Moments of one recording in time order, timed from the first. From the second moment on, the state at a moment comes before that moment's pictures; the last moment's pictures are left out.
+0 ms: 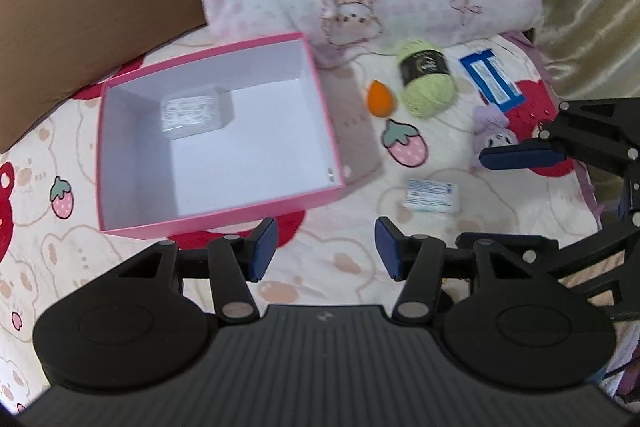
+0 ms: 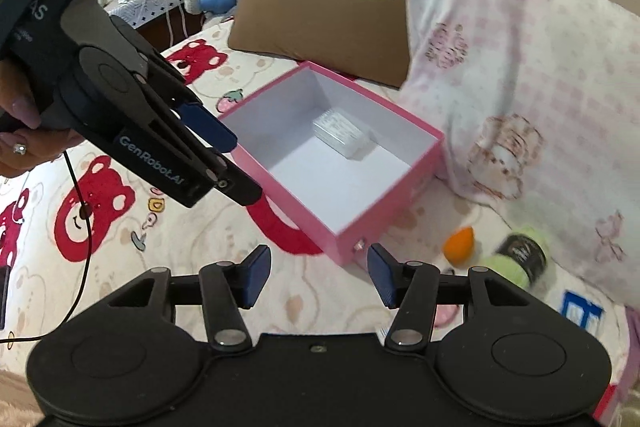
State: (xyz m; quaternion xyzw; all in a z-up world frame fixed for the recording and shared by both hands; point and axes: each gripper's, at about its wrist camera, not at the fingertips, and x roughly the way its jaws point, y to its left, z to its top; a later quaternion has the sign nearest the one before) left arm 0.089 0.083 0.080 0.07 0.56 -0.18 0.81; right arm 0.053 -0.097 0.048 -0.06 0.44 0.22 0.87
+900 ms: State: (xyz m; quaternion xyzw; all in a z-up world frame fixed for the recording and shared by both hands) left arm 0.071 -0.012 0.003 0.07 0.57 -0.24 0.79; right arm -0.015 -0.186 -0.051 0.04 0.42 0.13 0.90
